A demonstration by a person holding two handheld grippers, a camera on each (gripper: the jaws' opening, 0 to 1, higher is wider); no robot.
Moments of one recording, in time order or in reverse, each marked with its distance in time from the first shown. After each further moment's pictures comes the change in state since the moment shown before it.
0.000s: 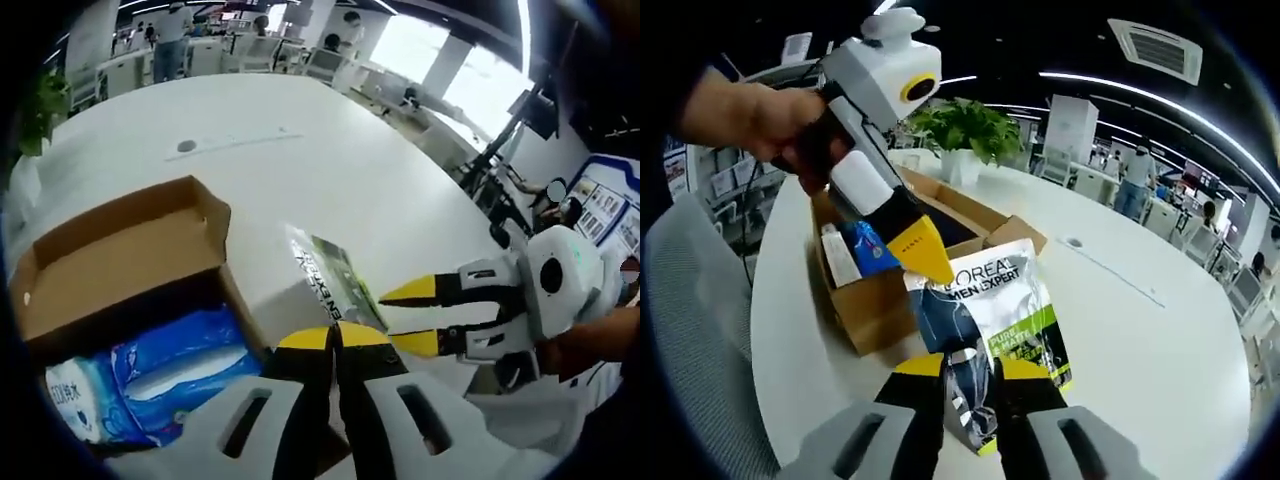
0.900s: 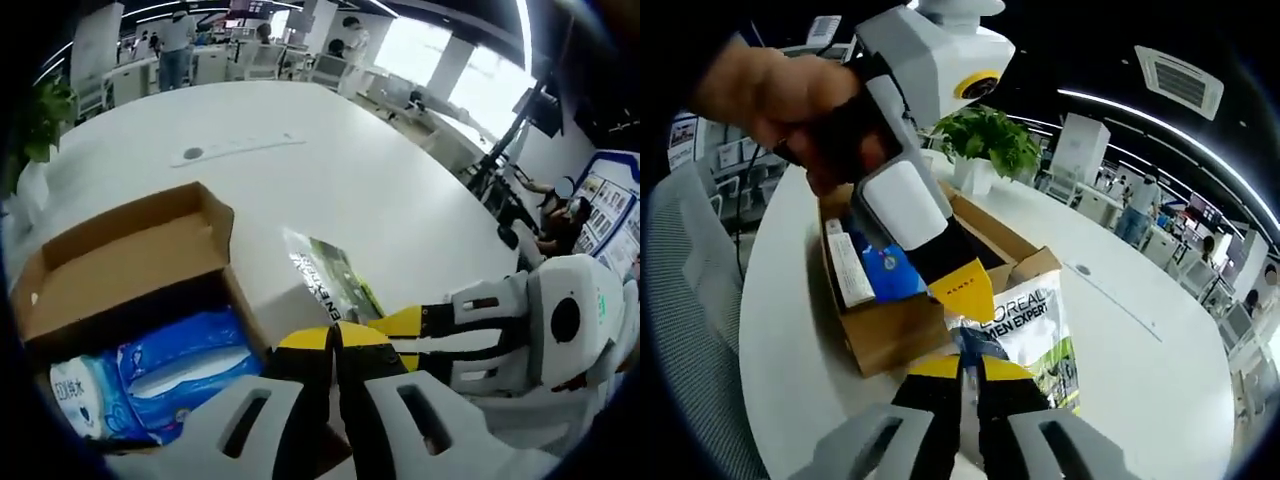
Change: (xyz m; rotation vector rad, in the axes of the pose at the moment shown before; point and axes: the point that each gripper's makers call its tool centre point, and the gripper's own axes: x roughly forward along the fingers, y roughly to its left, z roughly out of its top) left arm -0.001 0.001 0.003 0.020 -0.036 0.043; right arm 0.020 0.016 0.016 -0.115 -0.005 -0.038
